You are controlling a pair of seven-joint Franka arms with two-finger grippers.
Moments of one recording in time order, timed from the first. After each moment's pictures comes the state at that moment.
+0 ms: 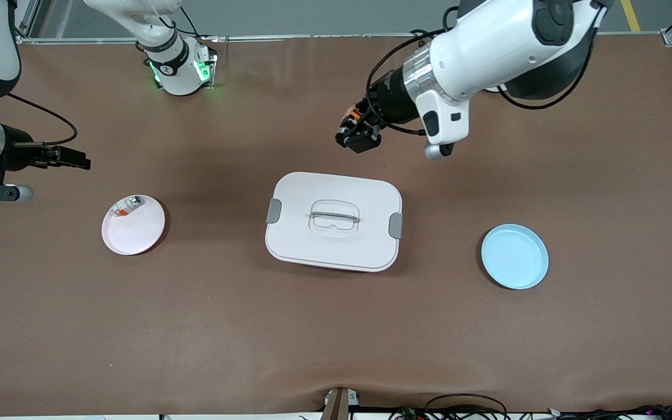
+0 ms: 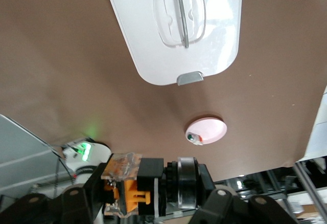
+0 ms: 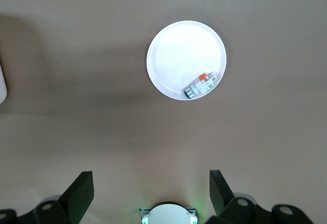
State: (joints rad) left arm -0.20 0.27 -0.50 -1.41 -0.48 1.95 -1.80; right arm -0.08 0.06 0.02 -1.70 0.03 1.50 -0.01
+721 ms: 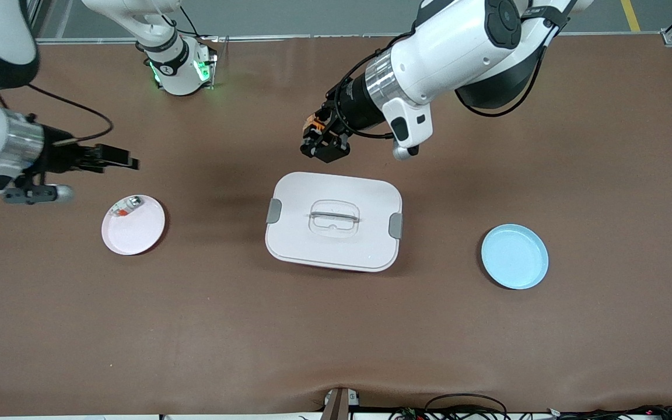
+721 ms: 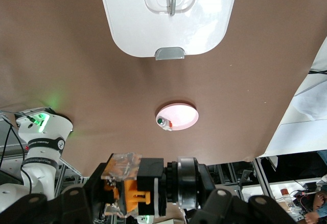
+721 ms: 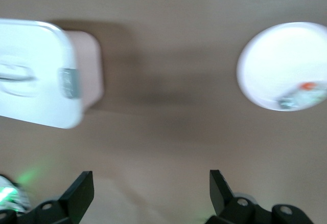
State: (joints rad) left arm -0.27 0.32 -0.50 -1.41 -0.48 2.14 -1.95; right arm 0.04 0.06 0.03 -1.74 0.37 1.60 0.08
